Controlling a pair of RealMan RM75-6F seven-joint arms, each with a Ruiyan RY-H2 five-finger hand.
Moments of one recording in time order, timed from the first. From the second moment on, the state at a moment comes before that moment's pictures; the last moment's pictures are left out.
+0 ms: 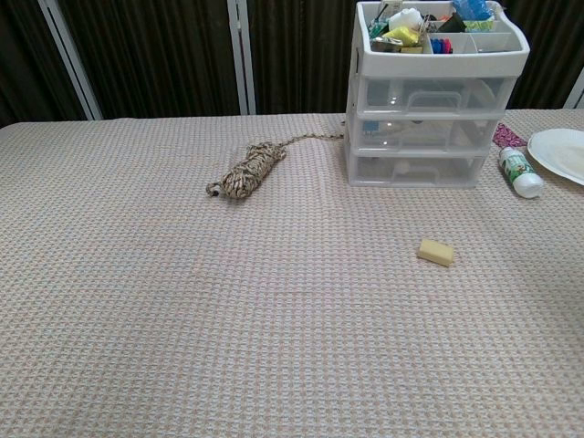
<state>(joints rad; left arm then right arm) -0.10 -1.17 -0.03 -1.58 1.56 1.53 0.11 0.20 -1.26 0.16 -1.87 -1.39 1.39 0.03</state>
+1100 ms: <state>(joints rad) -0.11 -1.17 -0.03 -1.56 1.56 1.53 0.07 0.66 -1.46 0.56 -1.85 -0.29 1.00 0.19</state>
